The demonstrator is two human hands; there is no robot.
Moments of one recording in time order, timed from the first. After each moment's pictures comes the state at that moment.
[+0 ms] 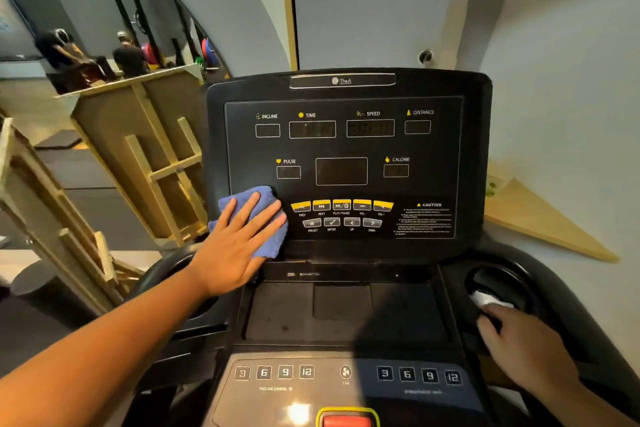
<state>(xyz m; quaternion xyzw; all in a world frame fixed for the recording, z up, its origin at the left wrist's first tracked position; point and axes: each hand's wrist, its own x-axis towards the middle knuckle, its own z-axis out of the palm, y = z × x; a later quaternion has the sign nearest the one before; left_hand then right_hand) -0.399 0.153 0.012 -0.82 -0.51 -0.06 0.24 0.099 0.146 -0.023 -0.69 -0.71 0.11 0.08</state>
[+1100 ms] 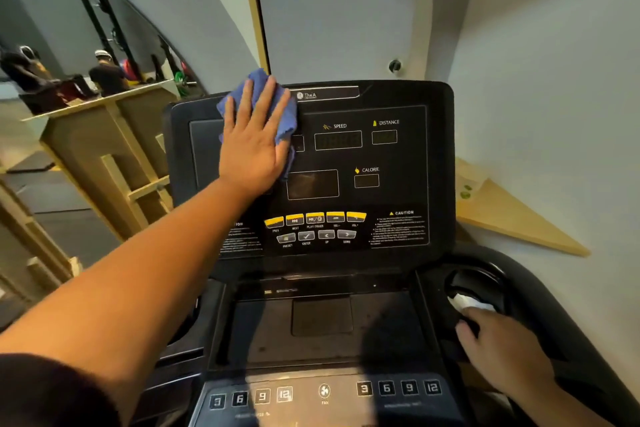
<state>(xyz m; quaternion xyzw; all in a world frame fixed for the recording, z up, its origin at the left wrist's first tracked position) -0.306 0.270 0.164 -0.71 -0.60 -0.23 0.29 0.104 0.147 -0.032 -0.68 -0.72 0.07 0.11</state>
